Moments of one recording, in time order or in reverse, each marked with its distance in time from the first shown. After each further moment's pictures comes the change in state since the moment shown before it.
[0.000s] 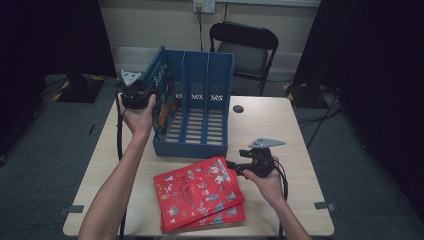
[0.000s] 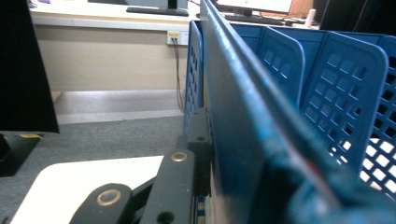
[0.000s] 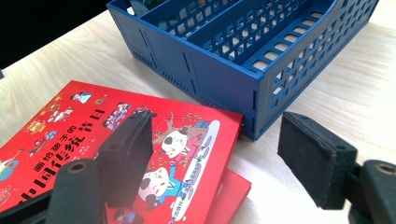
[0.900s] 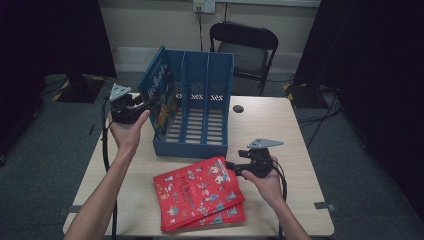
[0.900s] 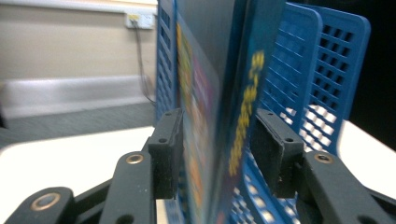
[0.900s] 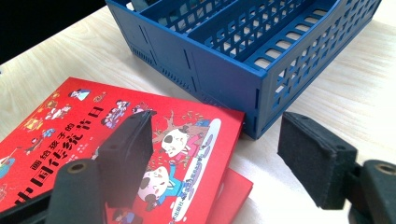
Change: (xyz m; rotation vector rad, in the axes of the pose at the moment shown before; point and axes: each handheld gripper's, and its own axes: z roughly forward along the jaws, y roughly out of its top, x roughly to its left) left arm 0.021 -0.025 -0.039 0.062 -0.197 -0.024; right arm 0.002 -0.001 0.004 0.012 -0.002 -0.009
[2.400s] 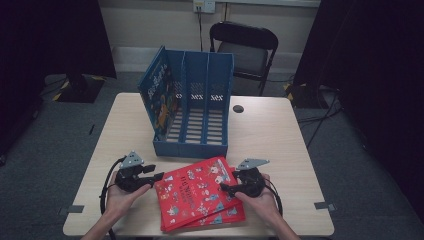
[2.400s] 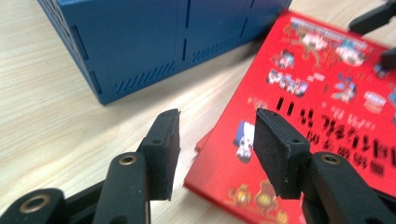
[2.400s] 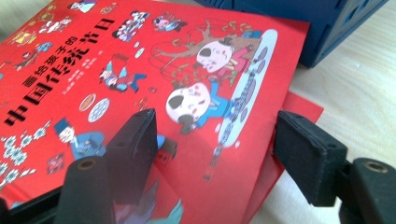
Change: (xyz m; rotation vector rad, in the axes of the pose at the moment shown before) left arm -0.027 -0.152 -0.059 0.378 -0.271 0.173; right arm 0.027 -0.048 0.018 0.151 0.014 -0.060
